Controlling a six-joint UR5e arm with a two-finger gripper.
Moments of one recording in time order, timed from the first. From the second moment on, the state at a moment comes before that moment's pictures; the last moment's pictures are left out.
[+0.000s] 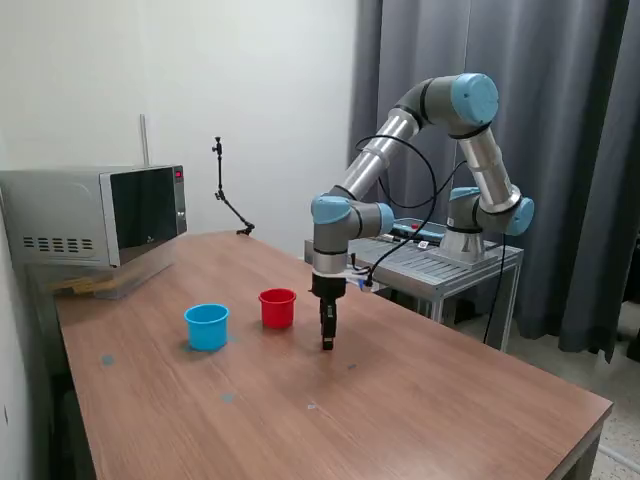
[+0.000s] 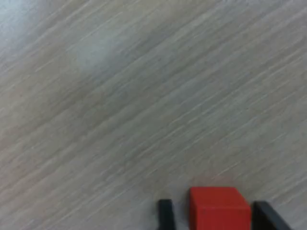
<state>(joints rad) -0.10 -0.83 1.60 -2.35 -1.56 -2.58</state>
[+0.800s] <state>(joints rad) -0.11 -0.92 1.60 -2.24 -1.58 -2.58</state>
